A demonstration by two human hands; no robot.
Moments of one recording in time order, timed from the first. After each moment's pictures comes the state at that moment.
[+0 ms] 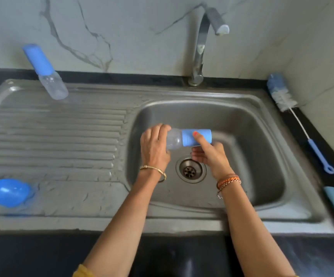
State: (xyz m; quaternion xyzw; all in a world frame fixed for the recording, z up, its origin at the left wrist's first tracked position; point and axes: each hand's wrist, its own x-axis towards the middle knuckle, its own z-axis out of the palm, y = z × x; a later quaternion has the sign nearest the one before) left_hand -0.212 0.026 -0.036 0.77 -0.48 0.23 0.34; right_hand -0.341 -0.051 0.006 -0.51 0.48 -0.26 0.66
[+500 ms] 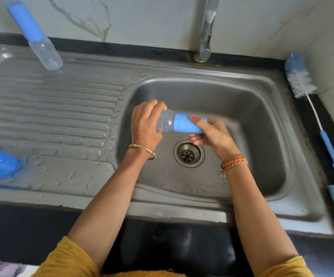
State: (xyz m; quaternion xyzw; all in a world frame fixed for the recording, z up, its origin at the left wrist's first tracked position) left_hand -0.203 0.024 -0.039 0.74 -0.50 0.23 0.39; right_hand -0.349 -0.081 0.003 -0.60 0.39 -0.16 0.68
